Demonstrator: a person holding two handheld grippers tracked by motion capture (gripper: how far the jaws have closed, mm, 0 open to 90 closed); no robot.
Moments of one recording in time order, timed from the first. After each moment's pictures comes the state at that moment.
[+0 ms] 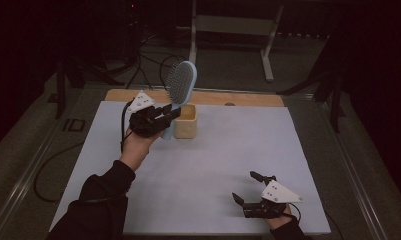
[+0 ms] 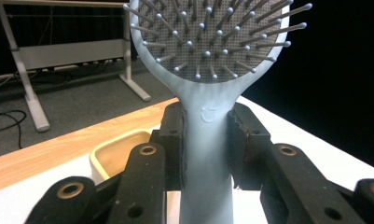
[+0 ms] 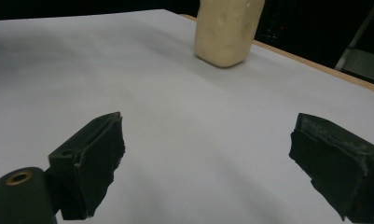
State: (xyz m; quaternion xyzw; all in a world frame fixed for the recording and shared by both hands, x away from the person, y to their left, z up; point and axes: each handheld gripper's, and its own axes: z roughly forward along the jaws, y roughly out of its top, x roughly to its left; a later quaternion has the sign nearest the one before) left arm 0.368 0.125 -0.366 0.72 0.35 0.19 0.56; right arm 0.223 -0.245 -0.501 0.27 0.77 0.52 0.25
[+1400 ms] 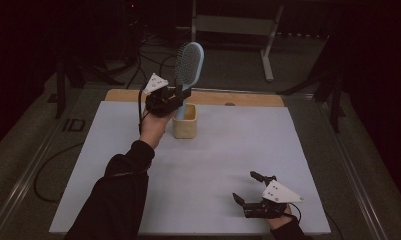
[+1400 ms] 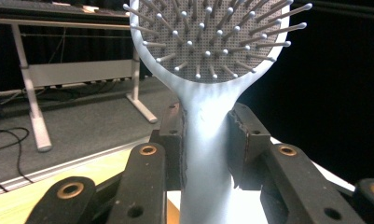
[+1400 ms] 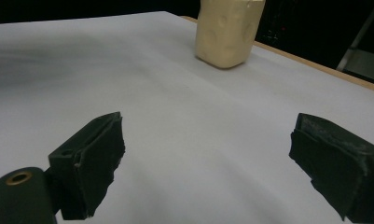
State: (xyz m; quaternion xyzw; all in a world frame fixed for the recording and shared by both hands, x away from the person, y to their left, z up) left arm 0.433 0.096 -0.370 0.69 0.37 0.21 0.59; right arm 0.223 -0.246 -0.501 0.27 0.77 0.52 0.24
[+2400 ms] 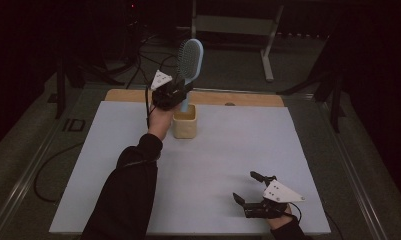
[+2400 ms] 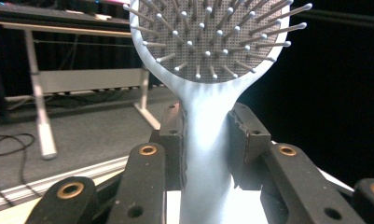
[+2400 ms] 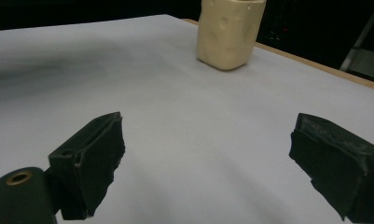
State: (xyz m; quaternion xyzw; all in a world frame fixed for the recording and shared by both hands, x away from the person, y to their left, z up) left arm 0.473 0.088 -0.396 0.66 0.38 0.22 0.61; right arm 0.223 -0.248 -0.501 0.28 0.77 0.53 0.24
